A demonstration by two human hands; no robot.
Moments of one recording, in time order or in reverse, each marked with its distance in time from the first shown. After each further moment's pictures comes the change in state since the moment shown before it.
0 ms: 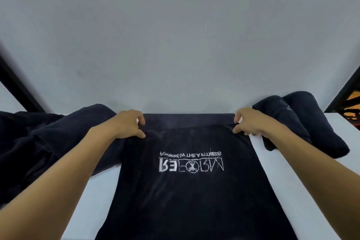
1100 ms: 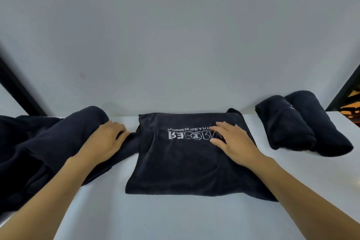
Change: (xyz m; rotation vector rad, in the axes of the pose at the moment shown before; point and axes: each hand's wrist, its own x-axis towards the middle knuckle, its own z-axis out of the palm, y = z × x) left_hand -0.028 -0.078 0.032 0.015 0.406 0.228; right_hand -0.013 -0.002 0.091 -0.139 0.286 -0.440
